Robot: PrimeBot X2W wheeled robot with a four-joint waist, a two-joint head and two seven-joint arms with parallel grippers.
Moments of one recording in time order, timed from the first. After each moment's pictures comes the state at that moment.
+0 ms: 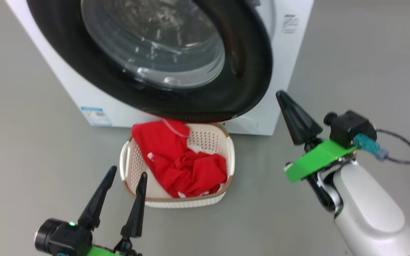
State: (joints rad) left arm -0.05 0.08 -0.13 0.01 -0.20 -0.13 -0.25; right arm -0.50 -0.10 0.30 0.43 0.39 0.12 -0.26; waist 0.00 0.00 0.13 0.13
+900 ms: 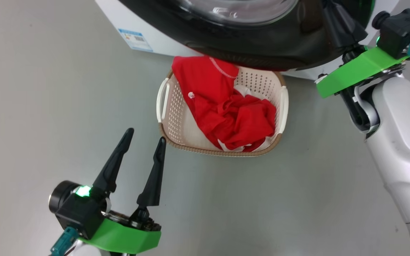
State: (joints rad) left arm -0.21 0.04 -0.19 -0.01 -0.22 -0.13 -0.25; right arm -0.87 -0.20 0.29 0.54 0.41 0.12 -0.26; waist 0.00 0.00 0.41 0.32
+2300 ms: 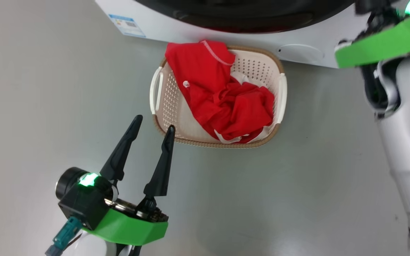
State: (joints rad) left arm -0.27 0.04 -0.23 -0.01 -0.25 -0.13 -0.25; right arm -0.92 -0.17 0.16 0.41 0.37 0.13 -0.26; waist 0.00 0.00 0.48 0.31
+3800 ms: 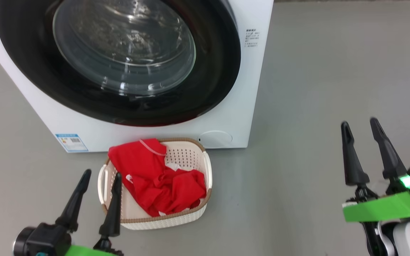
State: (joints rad) left arm -0.06 0.08 -0.03 0.07 -0.21 -0.13 -0.25; right arm -0.11 -0.07 -0.05 0.04 0.35 0.13 -0.26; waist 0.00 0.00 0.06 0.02
